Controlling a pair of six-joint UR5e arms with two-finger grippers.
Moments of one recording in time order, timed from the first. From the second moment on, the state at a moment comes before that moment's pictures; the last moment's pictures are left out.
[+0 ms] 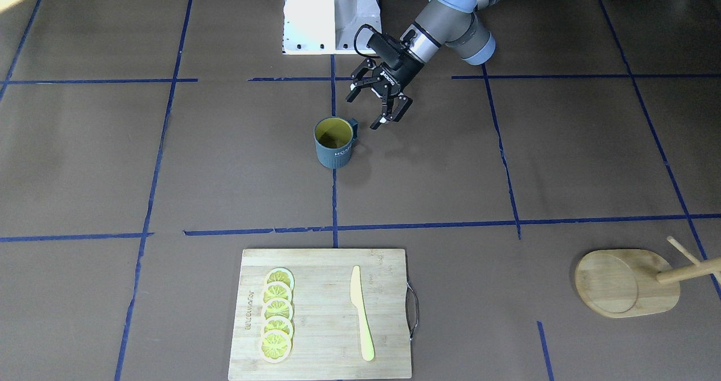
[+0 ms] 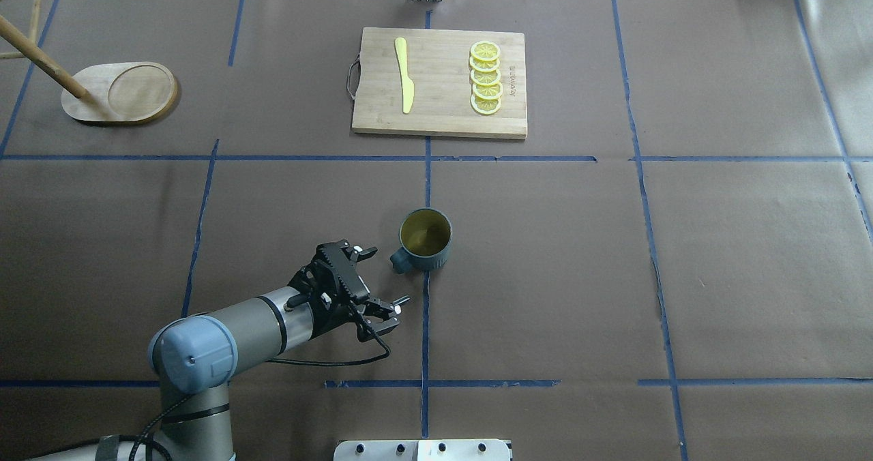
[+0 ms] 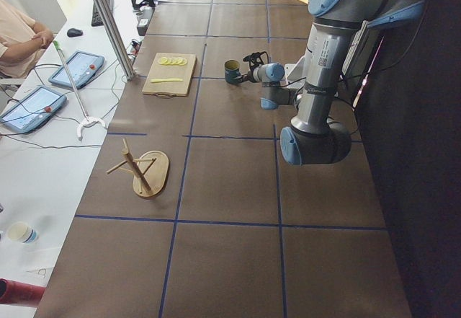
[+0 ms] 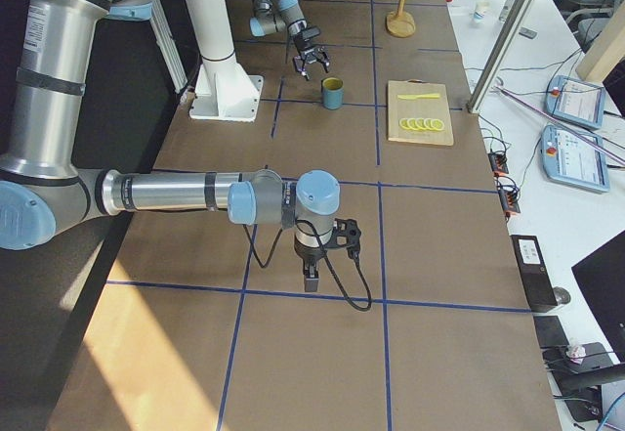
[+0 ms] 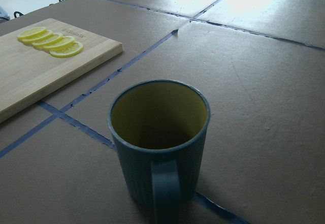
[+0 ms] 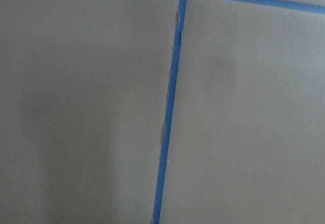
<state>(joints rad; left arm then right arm) -0.24 -1.97 -1.59 -2.73 -1.33 -0.38 1.46 -1.82 1.87 -1.60 2.27 -0.02</state>
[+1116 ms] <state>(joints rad) -0.24 -2.05 -1.47 -2.74 -1.28 -0.40 1.46 -1.82 1.86 -1.60 2.27 -0.02</state>
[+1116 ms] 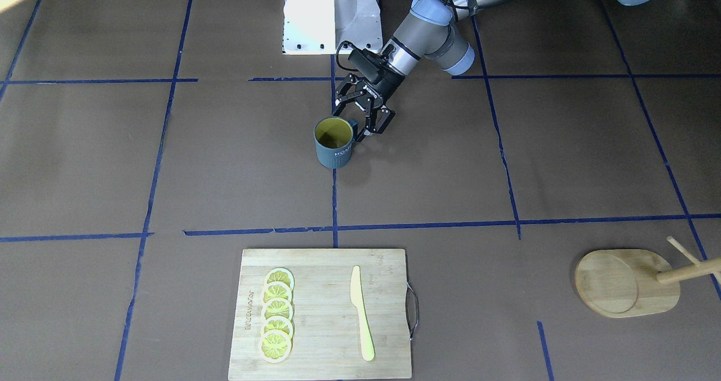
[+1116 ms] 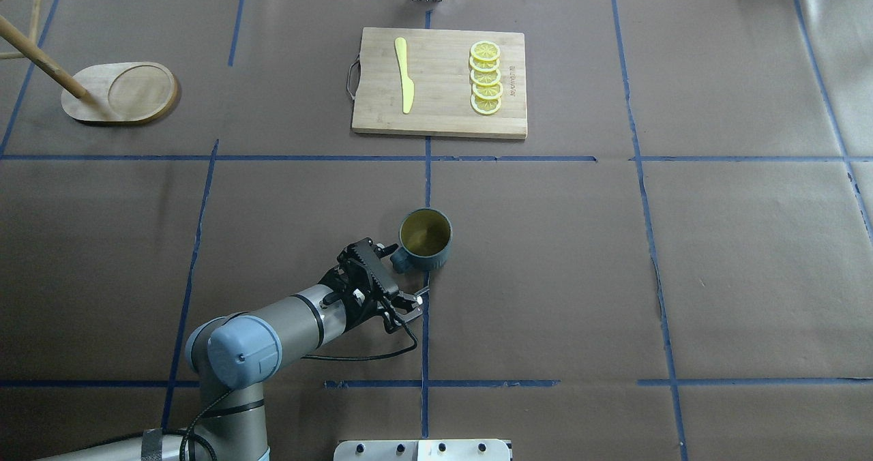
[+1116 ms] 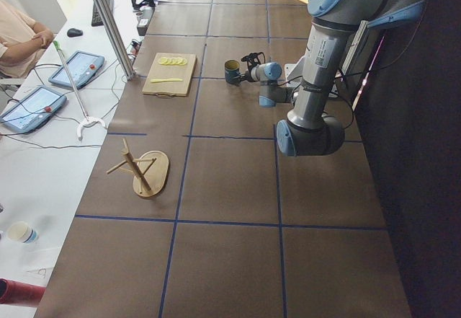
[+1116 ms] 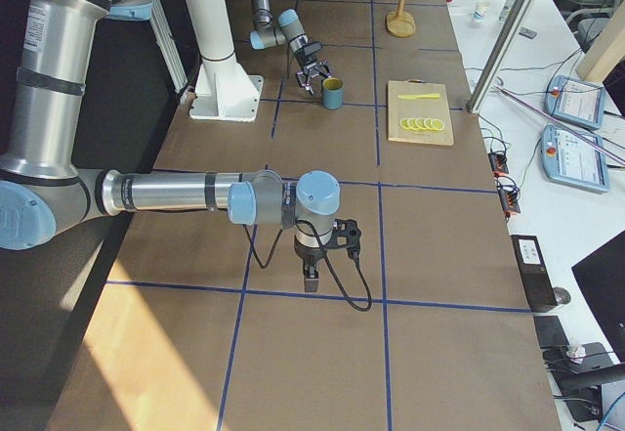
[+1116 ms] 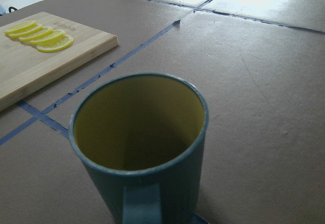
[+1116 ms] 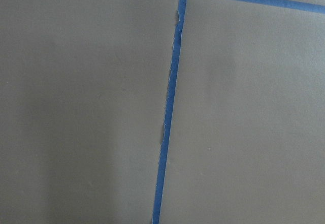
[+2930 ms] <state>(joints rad) -0.34 -2.06 -1.57 -2.81 -1.29 -1.24 1.46 -1.82 1.86 -1.60 2.26 -0.02</state>
